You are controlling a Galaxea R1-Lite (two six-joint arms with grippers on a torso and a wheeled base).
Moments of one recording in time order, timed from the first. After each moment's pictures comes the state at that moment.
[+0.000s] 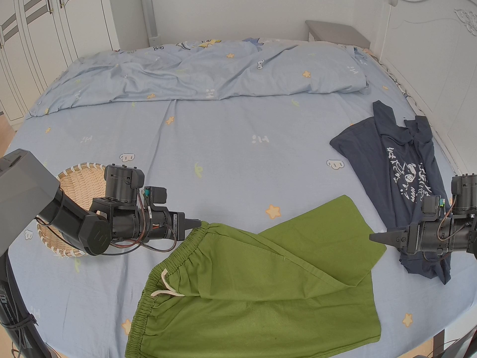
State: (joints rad) left arm -0.29 2.04 -0.90 -0.57 -0.48 -0.17; right arm 0.02 1.56 -0.51 -0.39 0.63 0.06
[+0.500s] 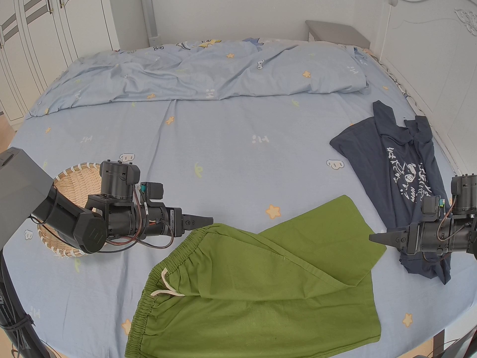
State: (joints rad) left arm -0.28 2.01 -0.90 -0.56 -0.48 -0.17; right arm 0.02 1.56 -0.50 -0.39 0.63 0.06
